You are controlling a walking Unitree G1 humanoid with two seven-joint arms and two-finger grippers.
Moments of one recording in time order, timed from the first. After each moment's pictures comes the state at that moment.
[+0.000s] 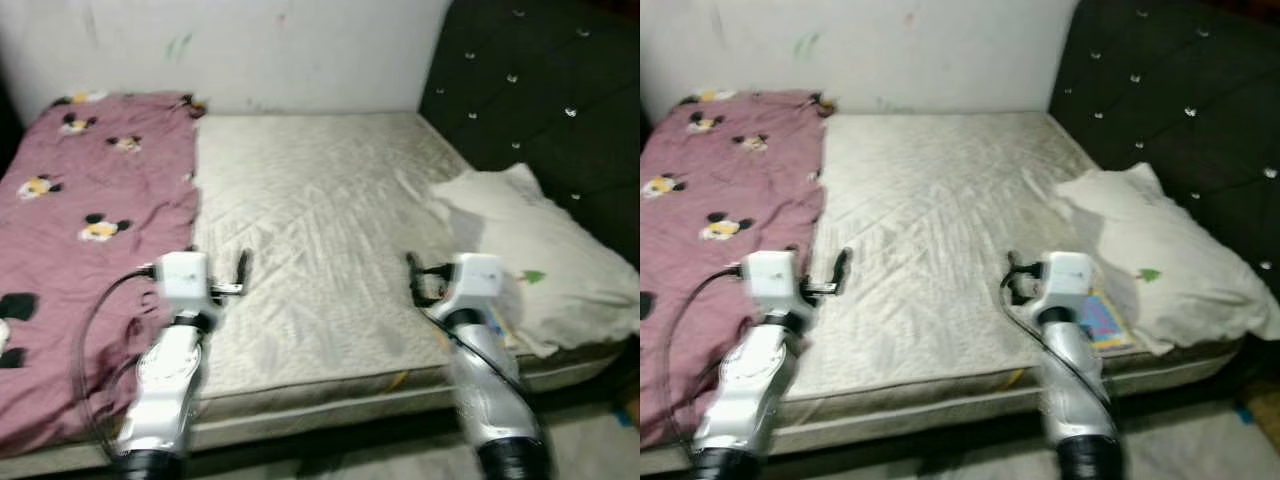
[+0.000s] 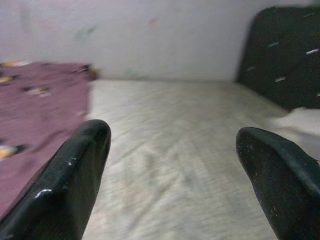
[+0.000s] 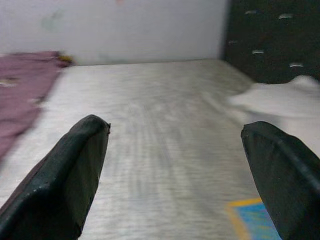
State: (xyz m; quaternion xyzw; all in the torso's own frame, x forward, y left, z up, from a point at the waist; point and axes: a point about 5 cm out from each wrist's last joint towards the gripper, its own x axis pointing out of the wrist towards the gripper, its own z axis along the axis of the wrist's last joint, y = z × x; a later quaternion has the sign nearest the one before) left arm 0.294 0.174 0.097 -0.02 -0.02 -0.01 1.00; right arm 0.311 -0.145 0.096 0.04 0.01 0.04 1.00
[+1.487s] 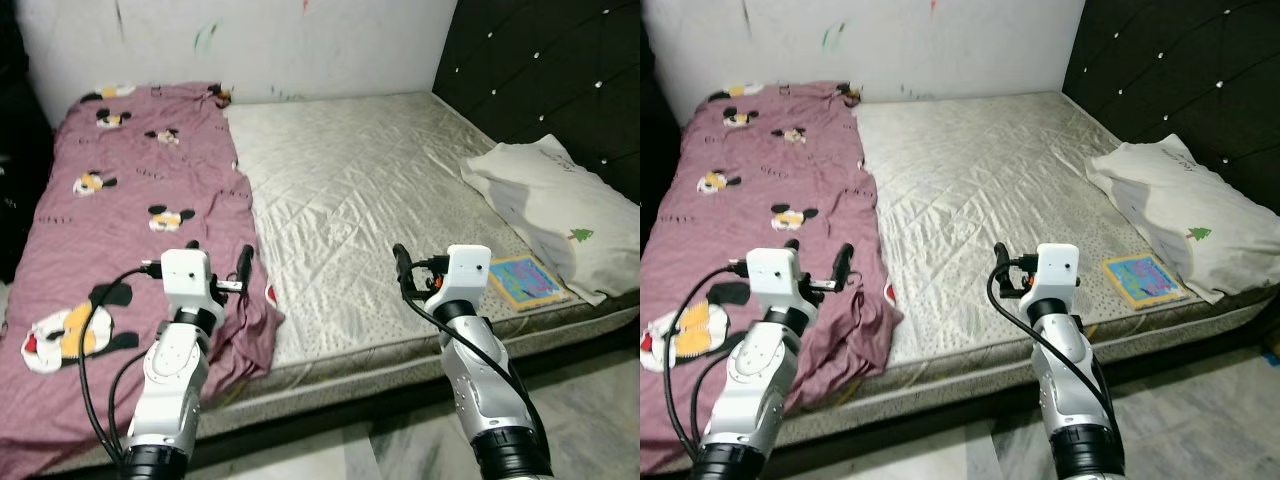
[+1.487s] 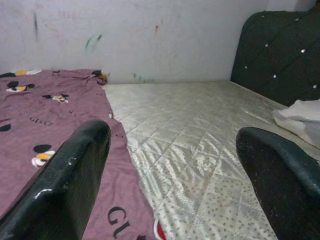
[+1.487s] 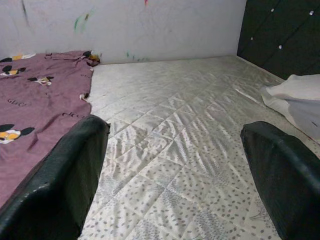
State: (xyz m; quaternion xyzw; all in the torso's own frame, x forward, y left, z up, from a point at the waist) left arm 0.298 0.159 0.104 -0.03 -0.04 -0.05 1.00; right arm 0.316 -0.154 0.100 0.03 0.00 0.03 1.00
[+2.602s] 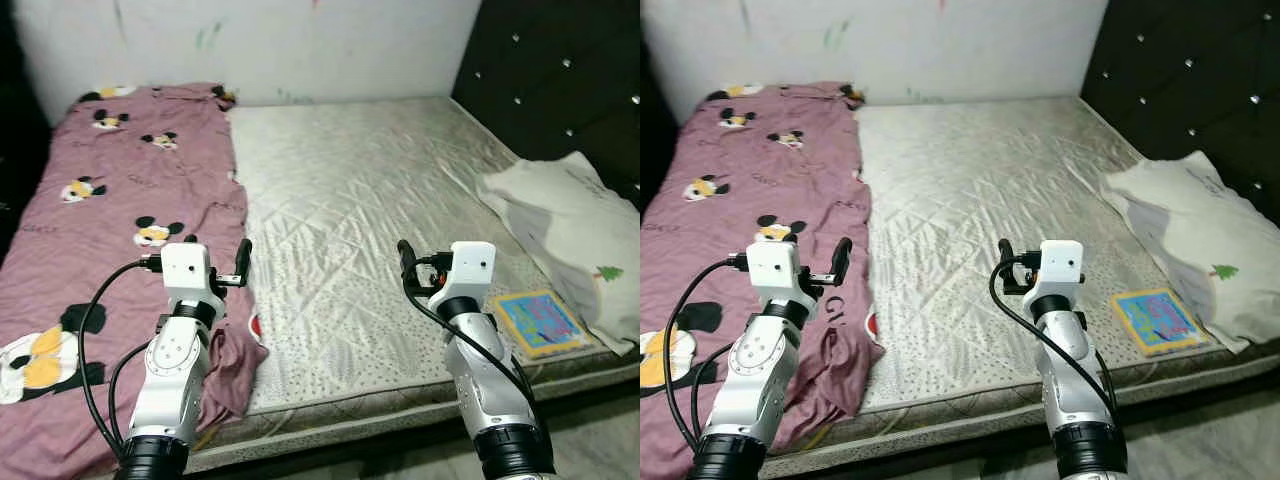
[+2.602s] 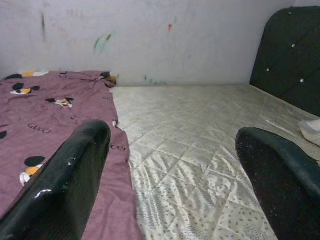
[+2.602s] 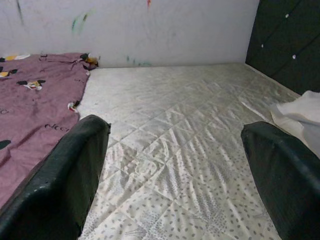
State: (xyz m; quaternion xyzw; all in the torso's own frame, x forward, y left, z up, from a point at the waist) left arm 0.303 0.160 0.107 -0.02 -0.04 -0.04 1.00; right arm 0.317 -0.157 0.104 0.02 -0.01 0.02 1.00
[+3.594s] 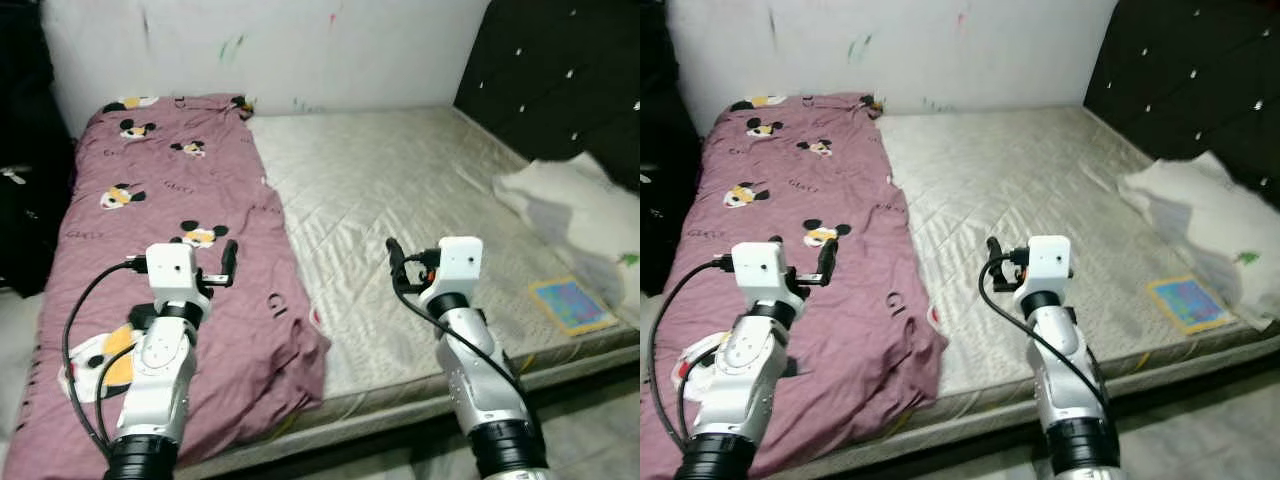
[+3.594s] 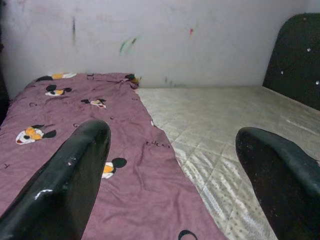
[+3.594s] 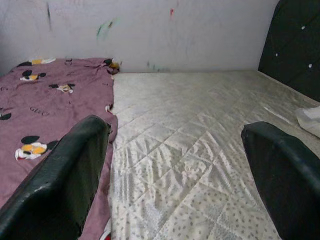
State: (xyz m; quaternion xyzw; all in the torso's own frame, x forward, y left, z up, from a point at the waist) left arm 0.307 0.163 0.108 -0.03 -0.04 -0.03 1.00; right arm 0.322 -0.153 0.110 0.01 -0.01 0.04 1.00
